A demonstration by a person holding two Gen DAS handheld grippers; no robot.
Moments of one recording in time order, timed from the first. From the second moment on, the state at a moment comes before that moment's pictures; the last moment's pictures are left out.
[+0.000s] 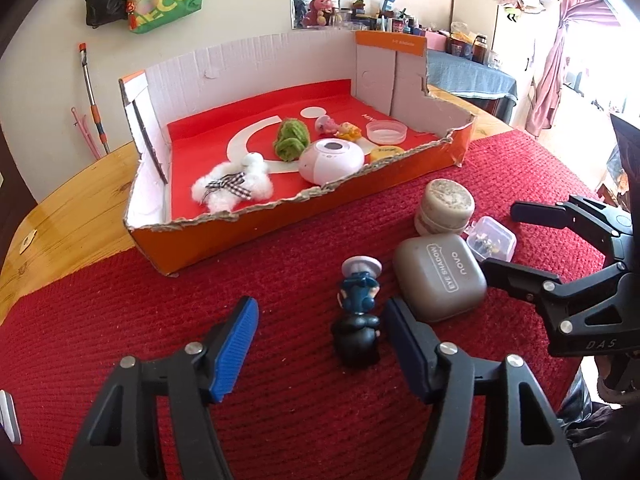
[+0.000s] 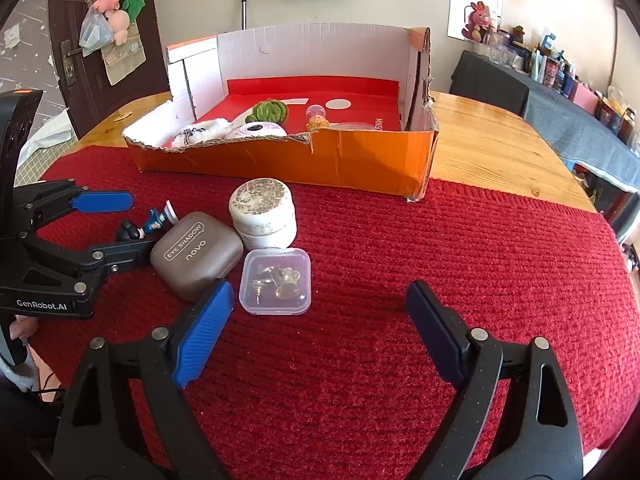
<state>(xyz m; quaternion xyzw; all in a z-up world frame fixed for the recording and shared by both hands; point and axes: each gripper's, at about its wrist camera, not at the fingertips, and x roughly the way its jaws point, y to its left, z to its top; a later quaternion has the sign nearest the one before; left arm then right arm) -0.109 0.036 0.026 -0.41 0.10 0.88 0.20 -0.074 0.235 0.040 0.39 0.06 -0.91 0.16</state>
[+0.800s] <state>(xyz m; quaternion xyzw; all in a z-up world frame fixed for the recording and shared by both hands) -0.102 0.038 0.035 -0.39 0.06 0.89 0.24 -0.062 0.222 0.044 0.35 0.07 -0.91 0.20</state>
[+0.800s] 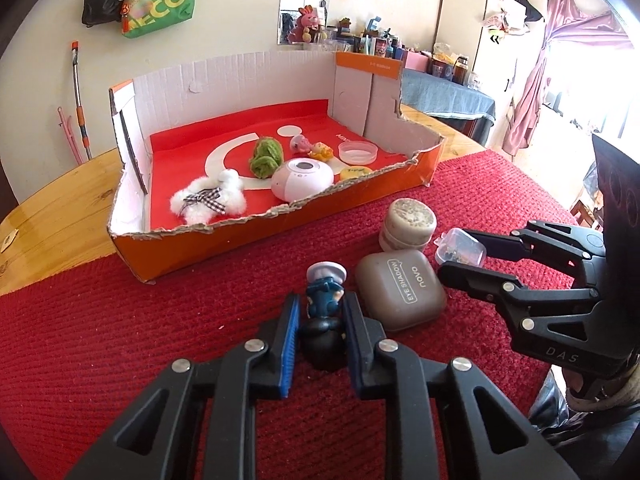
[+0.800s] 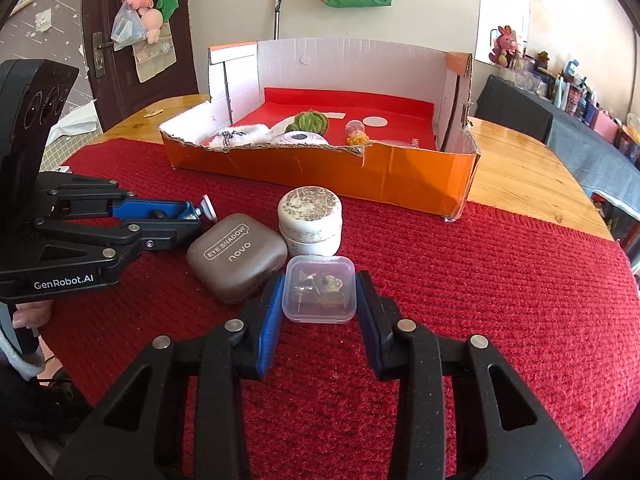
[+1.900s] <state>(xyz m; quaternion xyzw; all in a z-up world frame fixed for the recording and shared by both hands) -0.125 0.023 0.106 -0.32 0.05 0.92 0.22 -0.092 0.228 0.123 0.29 0.05 -0.93 0.21</state>
